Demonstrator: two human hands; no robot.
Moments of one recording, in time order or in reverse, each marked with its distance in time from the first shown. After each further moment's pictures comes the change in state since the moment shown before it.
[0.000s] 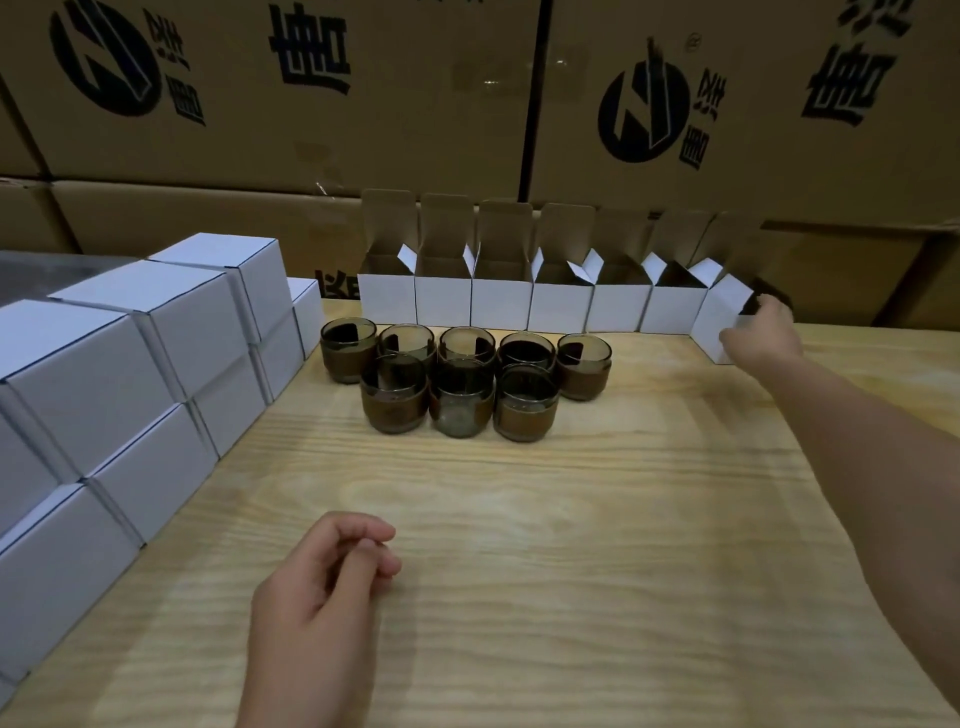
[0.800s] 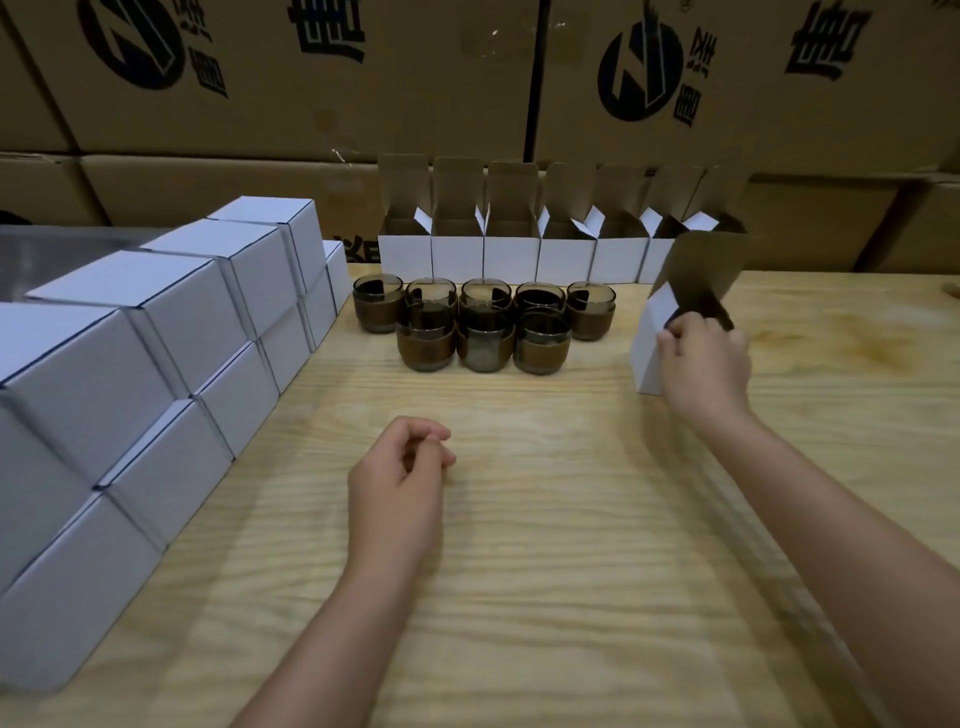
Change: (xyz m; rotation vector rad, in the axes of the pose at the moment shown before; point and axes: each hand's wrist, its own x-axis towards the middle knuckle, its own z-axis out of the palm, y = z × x) left_hand 0.001 -0.002 -0.001 0.085 -0.067 -0.027; right_hand -0.208 -0.042 -0.007 -0.139 0.106 -0.260
